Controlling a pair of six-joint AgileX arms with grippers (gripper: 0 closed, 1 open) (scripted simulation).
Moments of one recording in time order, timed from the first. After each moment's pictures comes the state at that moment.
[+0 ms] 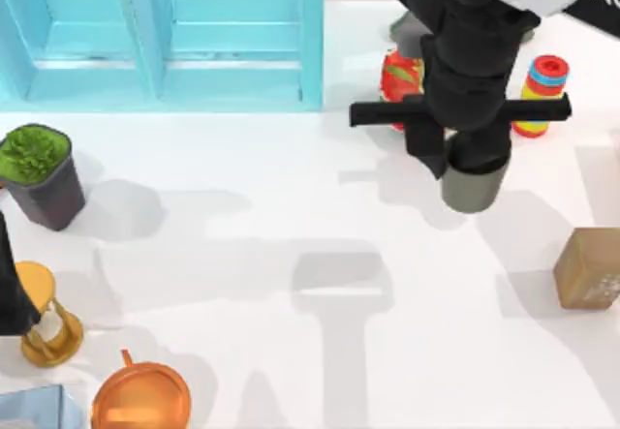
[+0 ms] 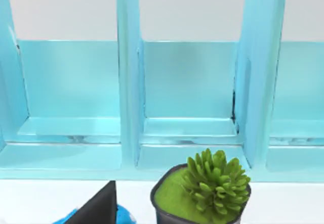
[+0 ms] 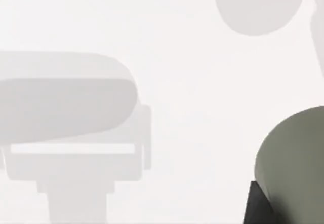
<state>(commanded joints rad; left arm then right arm) 0.00 0.00 0.00 0.00 0.00 0.00 0.55 2.07 1.86 -1.31 0.05 0.56</state>
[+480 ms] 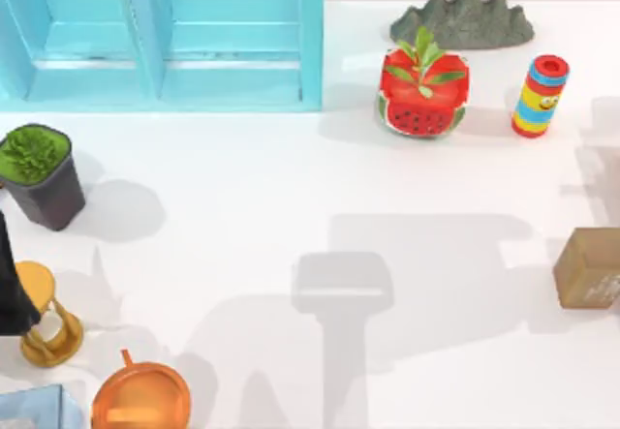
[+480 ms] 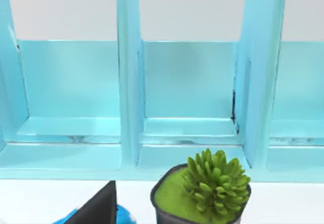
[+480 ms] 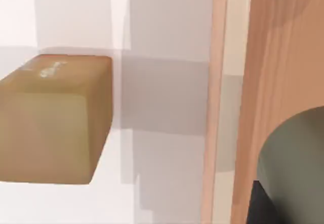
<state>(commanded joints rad) 0.00 0.00 0.00 0.00 0.00 0.00 -0.10 1.72 1.43 -1.25 -0.03 -0.10</state>
